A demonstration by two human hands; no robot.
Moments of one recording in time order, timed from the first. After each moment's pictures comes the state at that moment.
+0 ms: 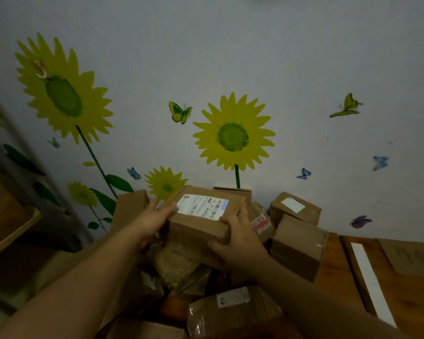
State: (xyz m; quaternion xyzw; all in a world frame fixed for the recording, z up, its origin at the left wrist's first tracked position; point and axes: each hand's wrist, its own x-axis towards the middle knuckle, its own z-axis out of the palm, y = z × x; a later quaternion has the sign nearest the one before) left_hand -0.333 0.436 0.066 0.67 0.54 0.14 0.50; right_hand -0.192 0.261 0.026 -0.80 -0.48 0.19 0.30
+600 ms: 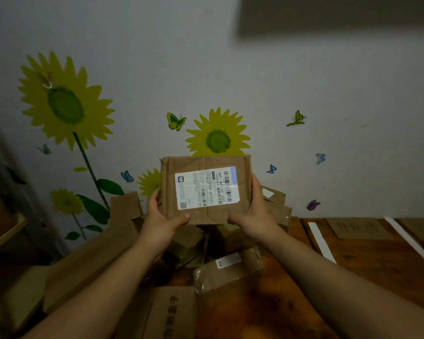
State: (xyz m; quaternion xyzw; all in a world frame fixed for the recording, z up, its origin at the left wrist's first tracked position) left_hand -0.424 0.323 0.094 0.66 0.30 0.33 0.60; right_hand -0.281 0.171 0.107 -0.68 -0.39 0.16 0.60
